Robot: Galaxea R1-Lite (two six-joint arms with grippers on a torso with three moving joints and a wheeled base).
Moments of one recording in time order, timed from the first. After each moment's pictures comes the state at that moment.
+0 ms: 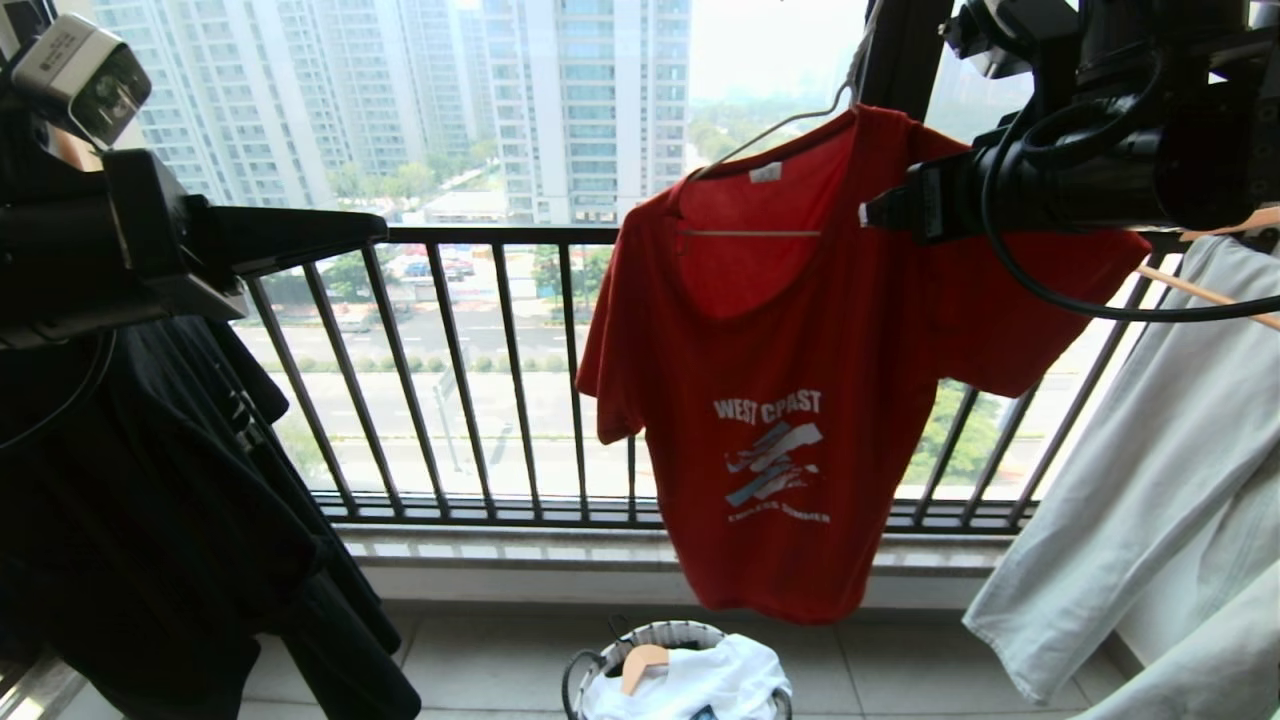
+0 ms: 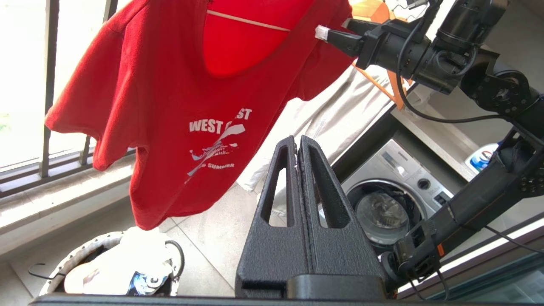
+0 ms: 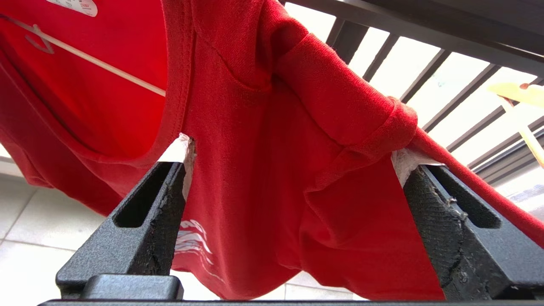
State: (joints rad) left arm -0.01 1.38 -1.07 -0.40 -0.99 -0.54; right arm 0.41 1.75 -1.78 0.27 -0.41 -0.10
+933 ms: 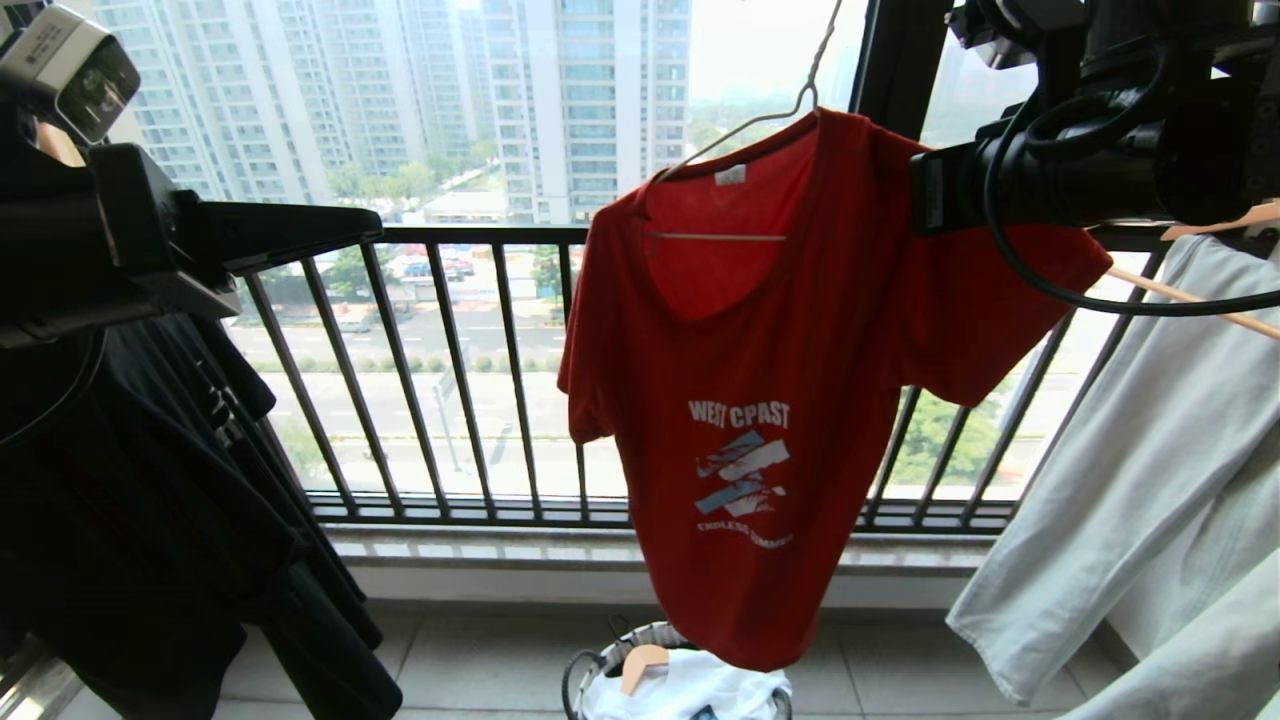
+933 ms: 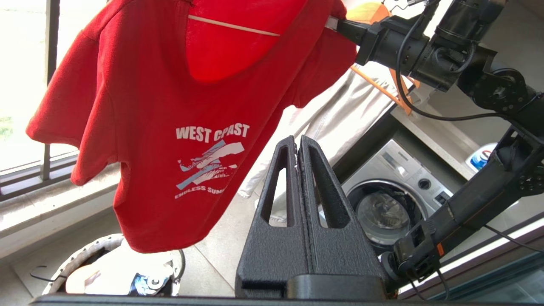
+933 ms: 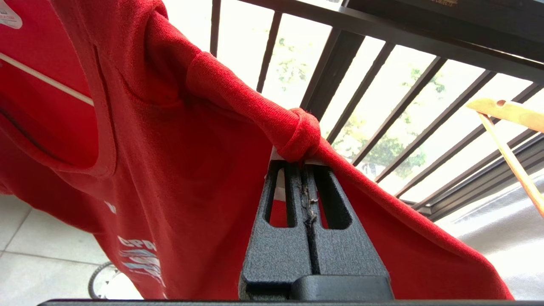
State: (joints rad) left arm -0.01 1.37 -1.07 -0.40 -0.99 -0.54; right arm 0.40 1.75 -1.78 0.24 -0.40 -0.10
